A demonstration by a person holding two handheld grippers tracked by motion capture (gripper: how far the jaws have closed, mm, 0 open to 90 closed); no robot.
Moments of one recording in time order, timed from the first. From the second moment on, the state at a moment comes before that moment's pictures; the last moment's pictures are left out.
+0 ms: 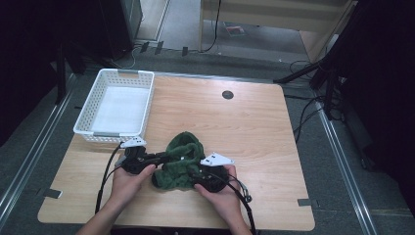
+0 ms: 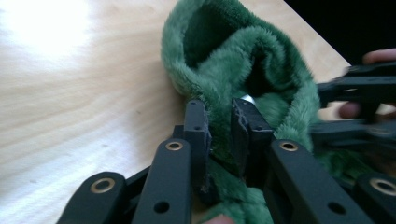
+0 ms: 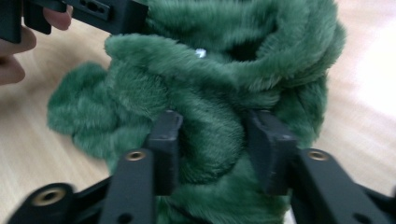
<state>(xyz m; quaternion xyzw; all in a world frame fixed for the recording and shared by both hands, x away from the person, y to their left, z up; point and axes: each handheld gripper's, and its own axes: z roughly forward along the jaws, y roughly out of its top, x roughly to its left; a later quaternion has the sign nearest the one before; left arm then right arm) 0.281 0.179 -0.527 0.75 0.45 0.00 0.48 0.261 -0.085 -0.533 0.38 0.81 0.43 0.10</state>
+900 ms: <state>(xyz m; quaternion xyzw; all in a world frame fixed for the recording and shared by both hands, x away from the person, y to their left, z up) 0.300 0.179 -0.515 0.76 0.46 -0.02 0.46 0.270 -0.129 -0.463 0.36 0.80 0.47 0.08</state>
